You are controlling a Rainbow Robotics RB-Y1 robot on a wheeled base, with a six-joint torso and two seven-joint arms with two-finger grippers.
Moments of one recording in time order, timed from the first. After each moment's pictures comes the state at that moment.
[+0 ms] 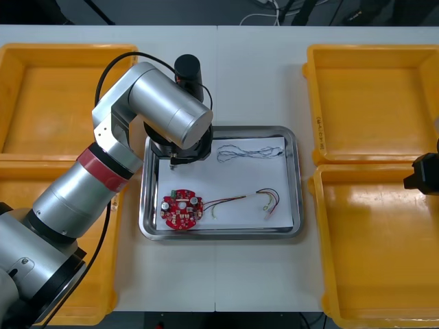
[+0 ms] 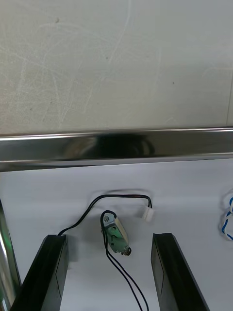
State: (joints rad) right arm -0.22 -0.68 -0.26 -2.06 -0.75 1.88 1.31; left arm -0.79 0.27 -0.48 -1.48 0.32 1.60 -0.90
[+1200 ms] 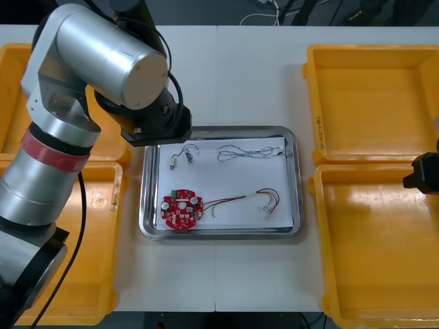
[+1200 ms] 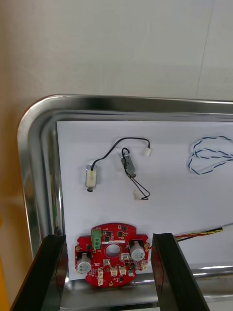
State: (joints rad) right arm -0.22 -0.68 -0.26 -2.06 -0.75 1.87 1.31; left arm -0.79 0.35 -0.28 -1.78 0.50 1.91 -0.87
